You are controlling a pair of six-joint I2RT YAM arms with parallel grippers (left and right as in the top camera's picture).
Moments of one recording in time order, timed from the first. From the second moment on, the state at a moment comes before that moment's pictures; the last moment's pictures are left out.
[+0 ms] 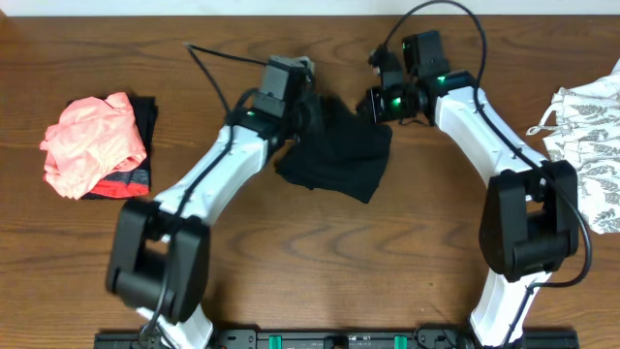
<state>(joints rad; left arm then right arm) -0.41 1.83 1.29 -0.28 0.24 -0.49 0.25 2.02 1.54 -0.60 -0.50 0.11</state>
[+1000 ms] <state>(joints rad) -0.45 2.05 1.32 -0.22 0.26 -0.49 0.29 1.96 1.20 -0.67 -0.42 0.16</state>
